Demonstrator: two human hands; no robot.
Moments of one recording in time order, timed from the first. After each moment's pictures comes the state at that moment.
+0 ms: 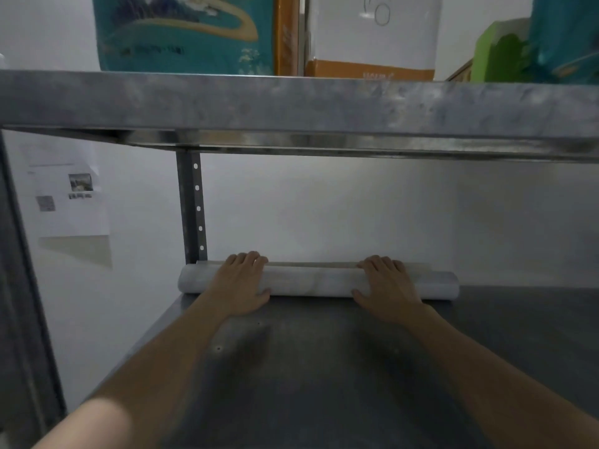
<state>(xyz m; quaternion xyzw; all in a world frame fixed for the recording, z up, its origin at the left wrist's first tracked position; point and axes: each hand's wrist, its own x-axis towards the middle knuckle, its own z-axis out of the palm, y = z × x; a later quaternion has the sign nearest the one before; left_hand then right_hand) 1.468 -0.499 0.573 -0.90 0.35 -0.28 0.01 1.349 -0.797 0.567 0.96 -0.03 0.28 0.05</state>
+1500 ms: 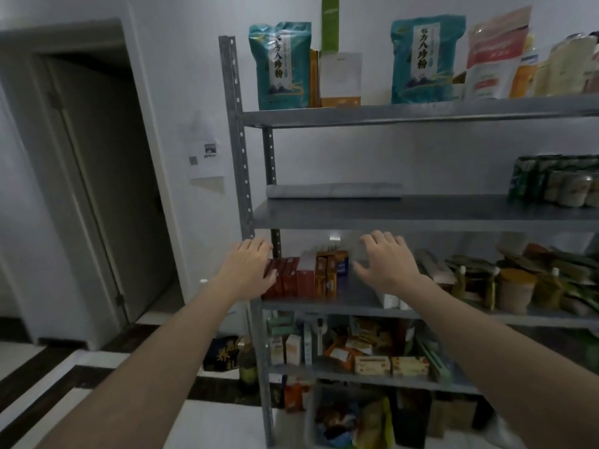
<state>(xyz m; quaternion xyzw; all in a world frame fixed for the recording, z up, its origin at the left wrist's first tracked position) 0.860 -0.274 0.540 -0.93 0.28 -0.25 -0.01 0.788 -0.563 0.540 0.96 -0.01 0.27 0.02</state>
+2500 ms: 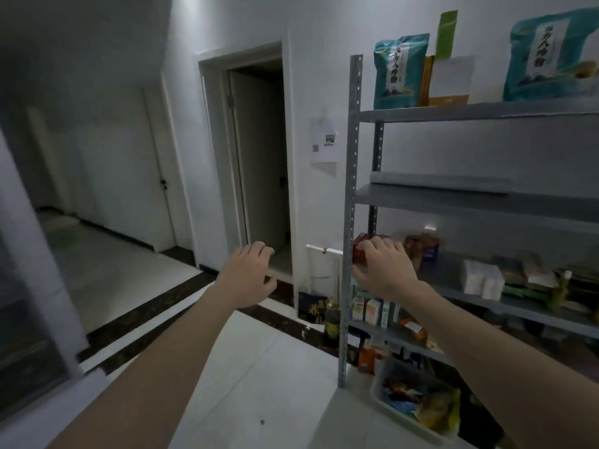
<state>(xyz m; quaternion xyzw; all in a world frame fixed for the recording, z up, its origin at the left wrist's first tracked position) 0.521 -0.126 0.532 -0.97 0.09 -0.23 0.02 0.586 -0.414 0.537 0.95 0.20 0.23 -0.06</state>
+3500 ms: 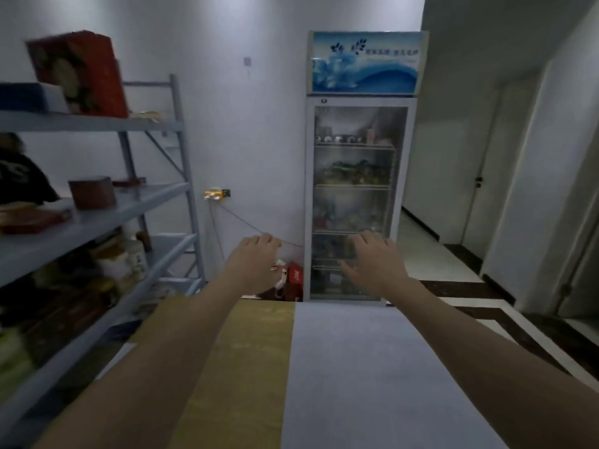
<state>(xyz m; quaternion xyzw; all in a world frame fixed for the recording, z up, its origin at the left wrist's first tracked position) -0.133 0.196 0.533 -0.89 -0.41 -0.15 0.15 0.110 0.097 0.545 0.72 0.66 0.16 -0.17</state>
